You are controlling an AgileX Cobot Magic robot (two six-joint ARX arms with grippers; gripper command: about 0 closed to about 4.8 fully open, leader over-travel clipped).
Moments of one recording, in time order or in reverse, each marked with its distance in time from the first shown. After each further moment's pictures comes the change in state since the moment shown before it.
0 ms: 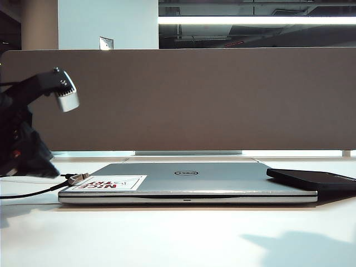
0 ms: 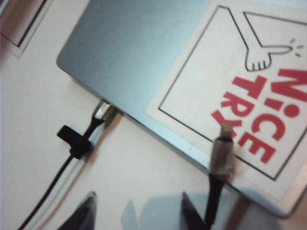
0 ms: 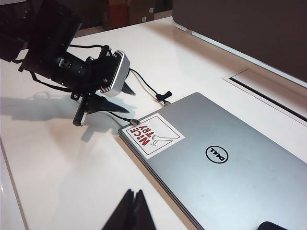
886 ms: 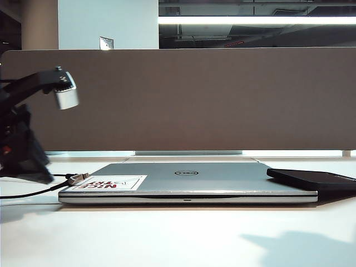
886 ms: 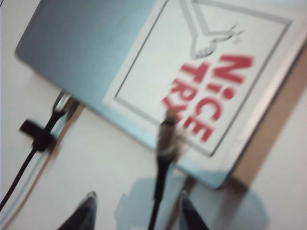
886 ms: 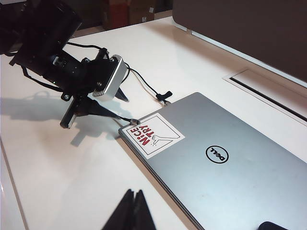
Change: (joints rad) left arm -0.046 -0.059 0.040 -0.213 0.000 0.000; right arm 0.000 0.000 0.000 0.000 0.000 0.000
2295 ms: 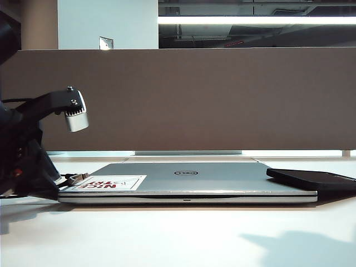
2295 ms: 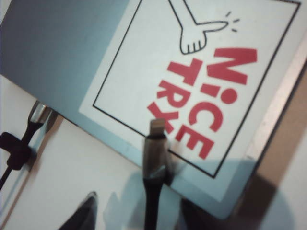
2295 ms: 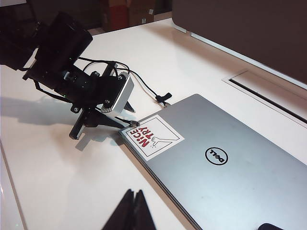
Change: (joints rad) left arm -0.002 0.140 -0.018 0.156 0.001 0.041; right arm 0.000 0.000 0.000 0.006 0.000 0.000
